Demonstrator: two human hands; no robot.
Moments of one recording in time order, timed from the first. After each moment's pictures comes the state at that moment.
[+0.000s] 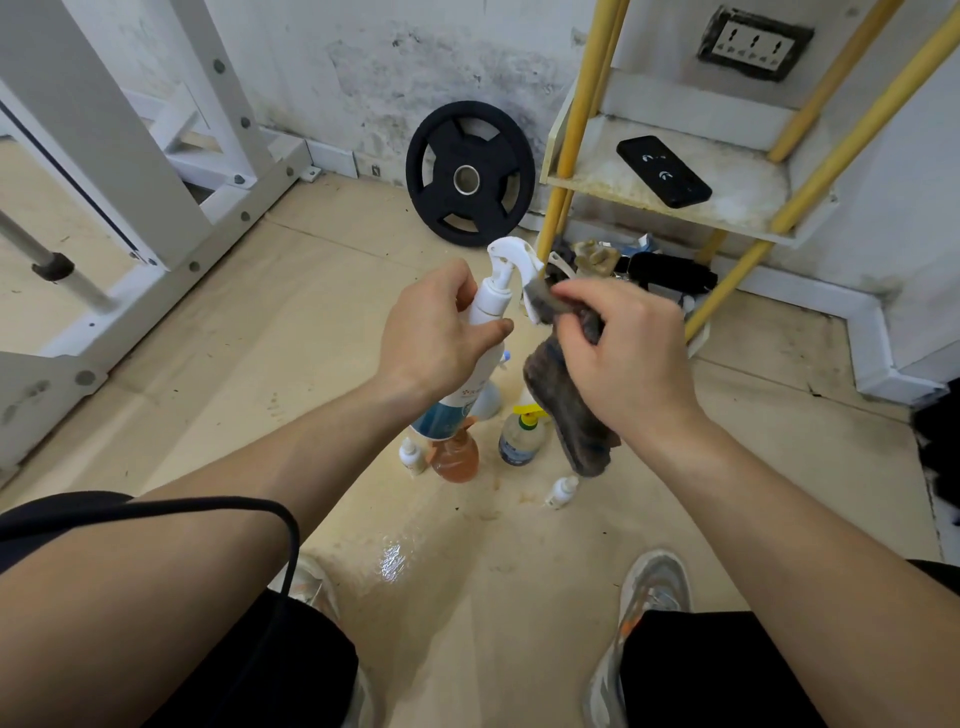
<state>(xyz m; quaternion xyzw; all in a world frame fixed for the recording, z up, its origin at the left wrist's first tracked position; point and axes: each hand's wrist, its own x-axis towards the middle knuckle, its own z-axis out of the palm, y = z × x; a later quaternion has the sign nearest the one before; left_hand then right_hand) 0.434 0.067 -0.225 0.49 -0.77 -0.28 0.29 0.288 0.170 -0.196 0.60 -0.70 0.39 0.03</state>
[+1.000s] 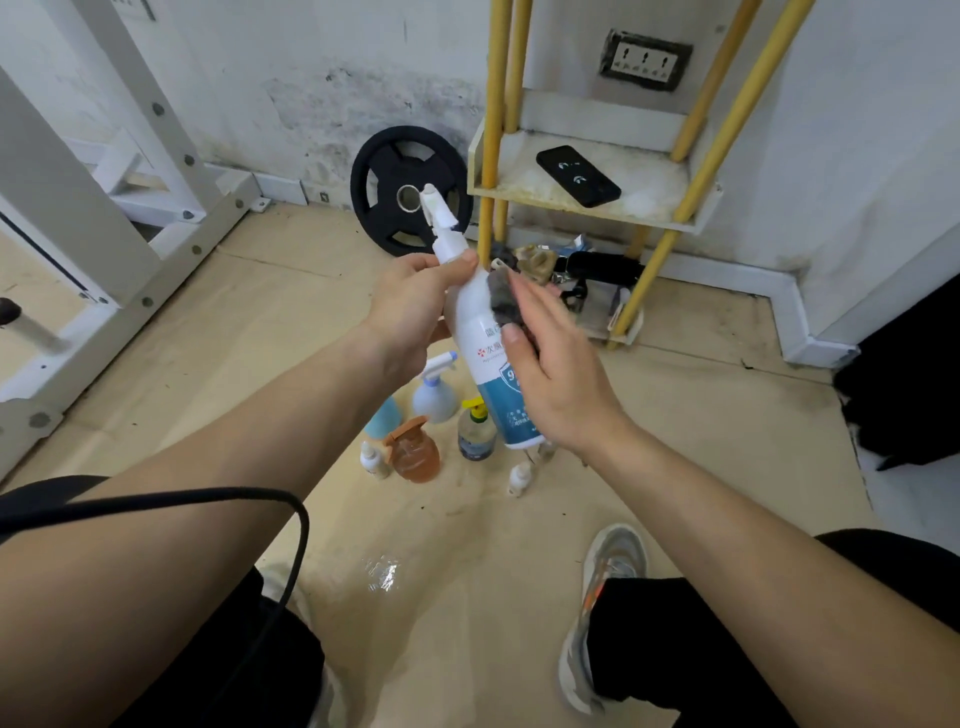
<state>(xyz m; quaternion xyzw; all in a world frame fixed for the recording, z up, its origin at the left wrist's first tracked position) 0.384 0.099 -0.180 0.44 -0.50 -0.67 0.32 0.268 0.218 -0.215 0.60 -0.68 0.40 -0.16</state>
